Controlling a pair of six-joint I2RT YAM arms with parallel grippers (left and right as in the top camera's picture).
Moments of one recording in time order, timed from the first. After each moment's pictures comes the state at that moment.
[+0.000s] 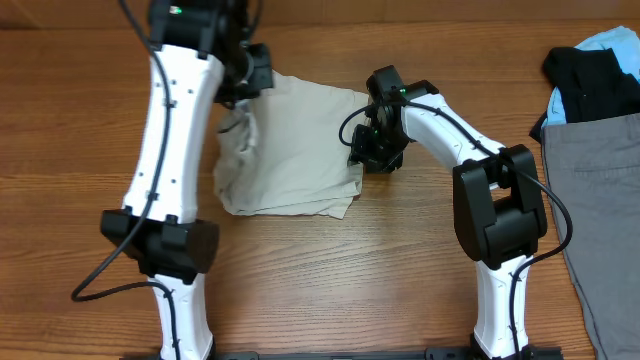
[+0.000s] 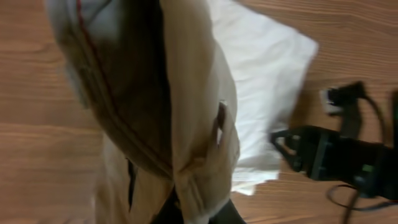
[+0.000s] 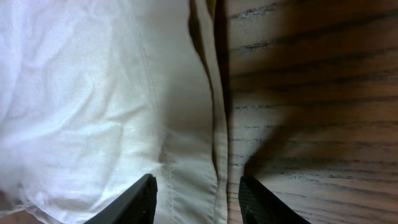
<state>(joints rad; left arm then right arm) -0.27 2.14 2.50 -1.59 0.05 -0.40 0.35 2.23 1.68 -0.95 -0.36 0.51</state>
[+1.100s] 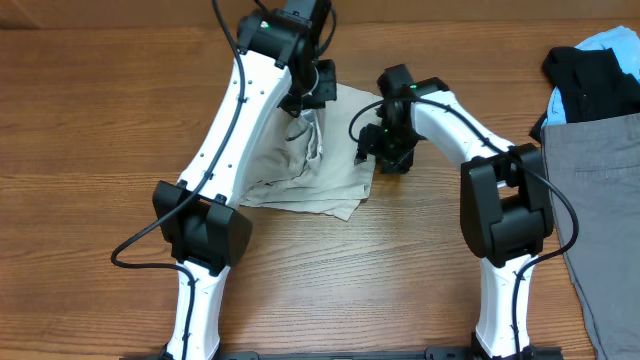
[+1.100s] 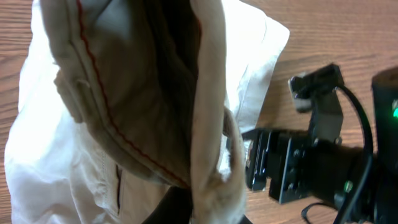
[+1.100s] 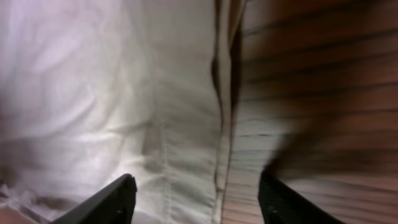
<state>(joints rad) -0.42 2.26 2.42 -1.41 0.12 -0.46 0.29 2.23 1.69 -1.01 -0.33 0.49</state>
